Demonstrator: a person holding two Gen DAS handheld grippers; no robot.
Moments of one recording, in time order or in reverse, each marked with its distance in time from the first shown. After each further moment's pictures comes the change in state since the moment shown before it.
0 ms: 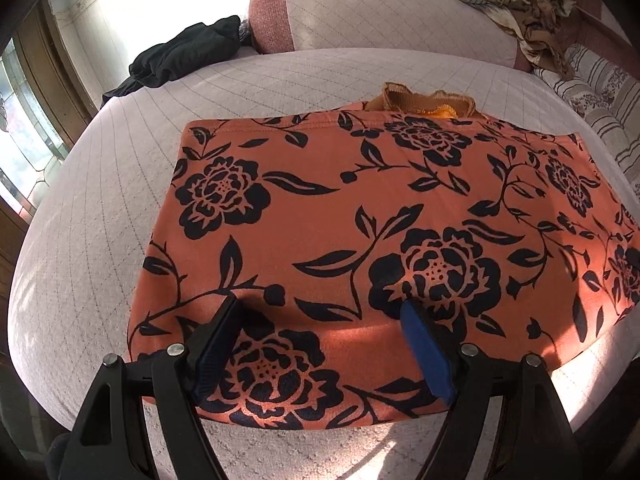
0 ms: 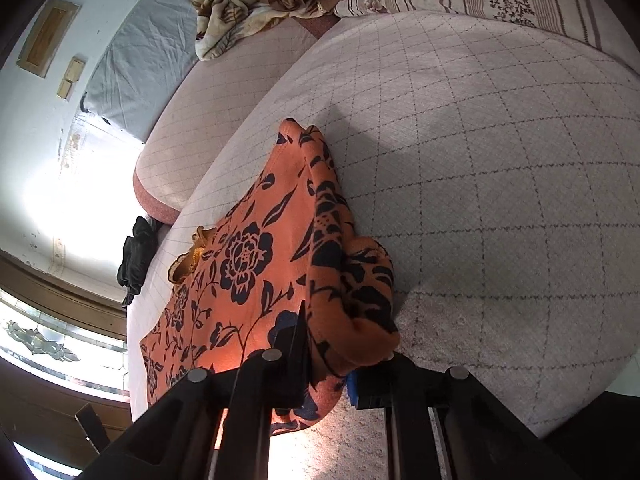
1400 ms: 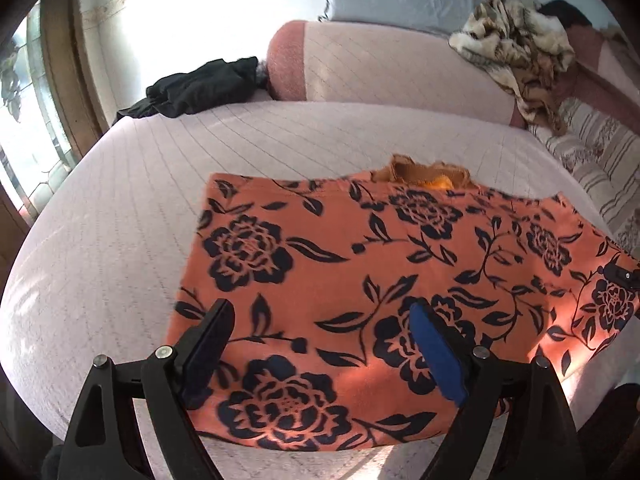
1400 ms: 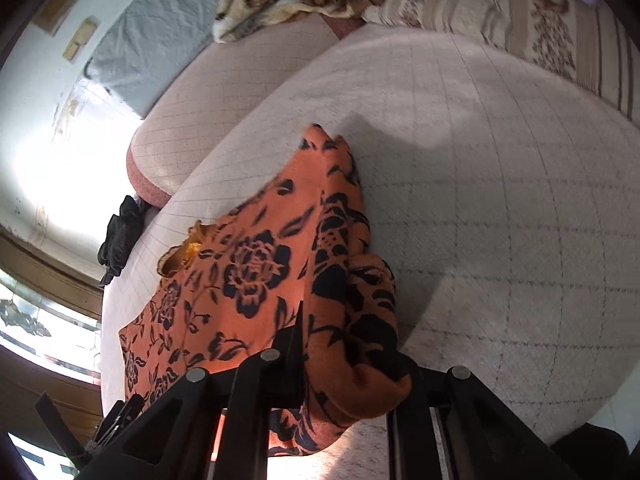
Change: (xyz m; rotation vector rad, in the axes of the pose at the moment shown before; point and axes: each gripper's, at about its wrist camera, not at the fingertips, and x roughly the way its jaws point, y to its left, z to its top) left arm -0.041 0.036 0.012 -0.106 -0.188 -0.036; right arm 0.001 0.057 0.012 -0.173 -0.034 -0.084
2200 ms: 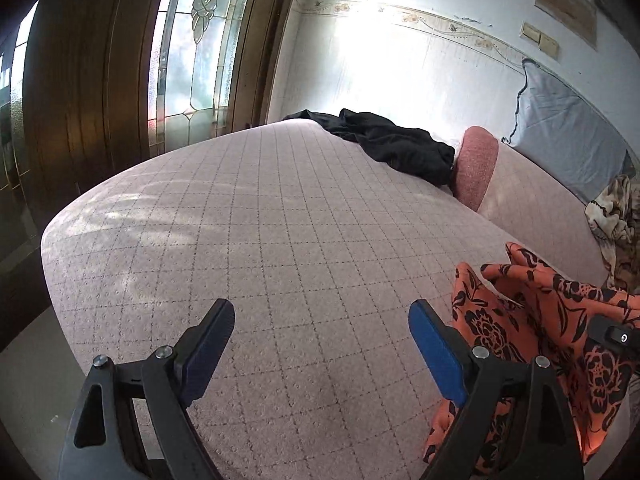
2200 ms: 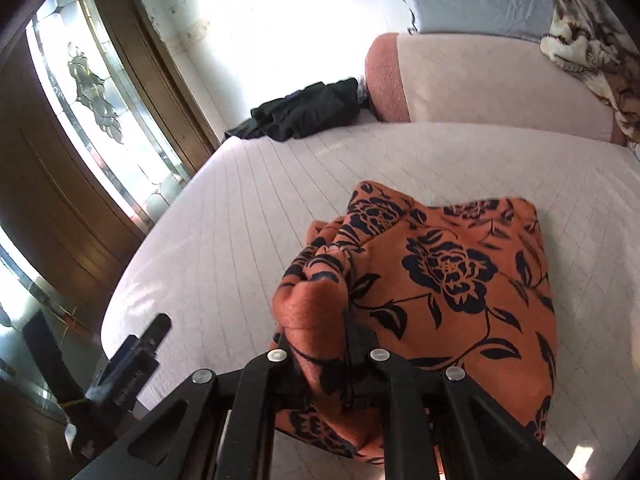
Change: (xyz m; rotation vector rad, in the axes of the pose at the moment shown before) left arm -0.033 0.195 -0.037 -0.478 -0.227 0.224; right arm 0.033 0.330 -0.139 -0.650 0.089 0.236
